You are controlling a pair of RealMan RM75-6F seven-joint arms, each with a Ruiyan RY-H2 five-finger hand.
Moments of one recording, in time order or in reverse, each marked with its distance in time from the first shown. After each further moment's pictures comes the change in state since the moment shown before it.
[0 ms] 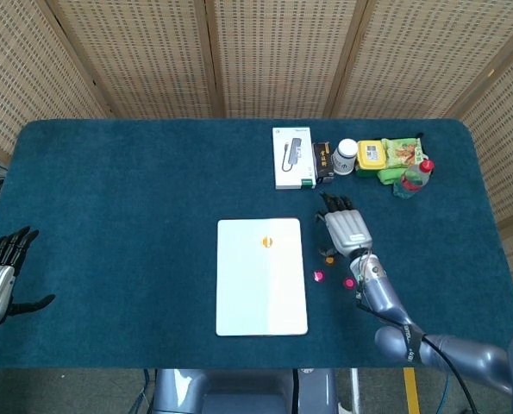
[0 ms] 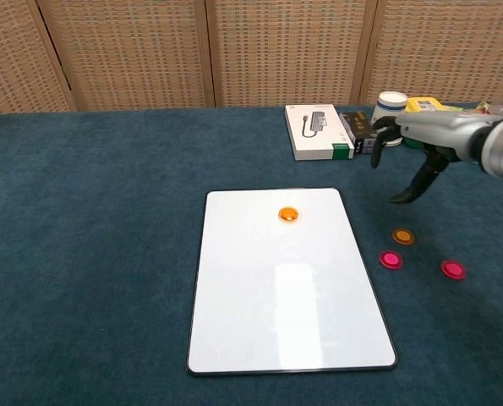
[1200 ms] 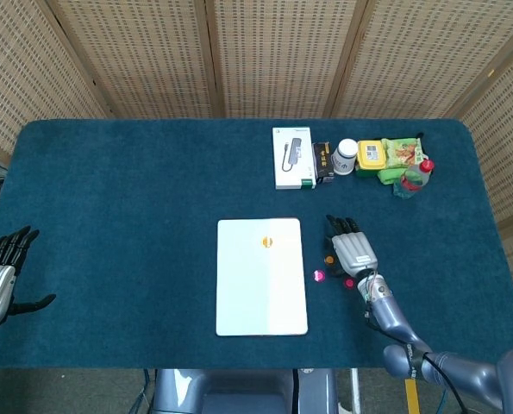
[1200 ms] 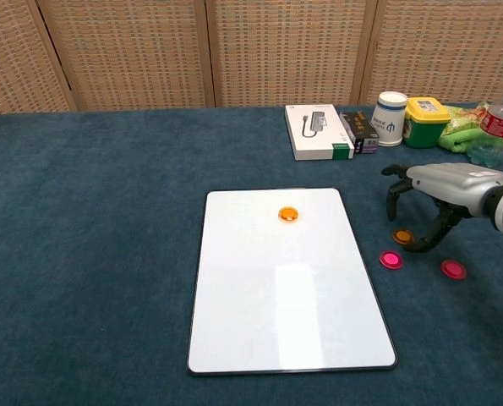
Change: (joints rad) left arm 0.000 -0.002 -0.002 -0.003 -0.008 0.000 0.003; right arm -0.107 -0.121 -0.048 0.181 -0.166 -0.035 0.098
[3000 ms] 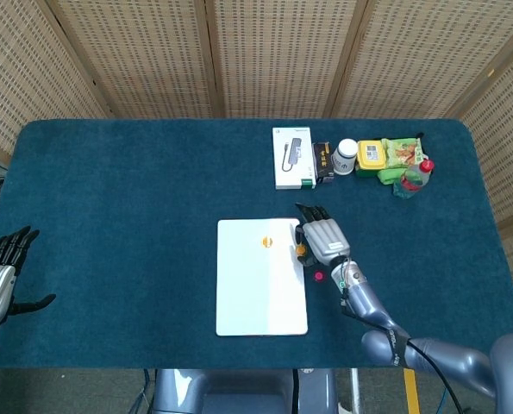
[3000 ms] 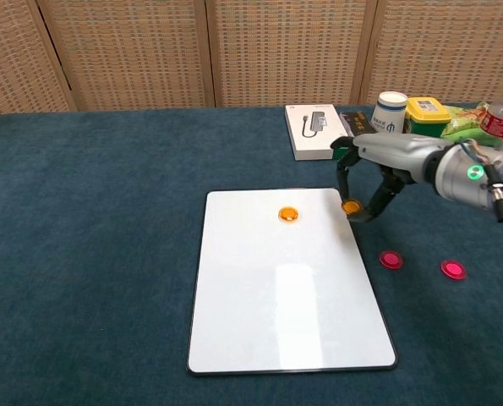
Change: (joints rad) left arm 0.000 -0.001 -0.001 0.000 -0.002 0.000 0.001; right arm 0.105 -0.010 0.127 -0.104 0.078 -0.056 -0.089
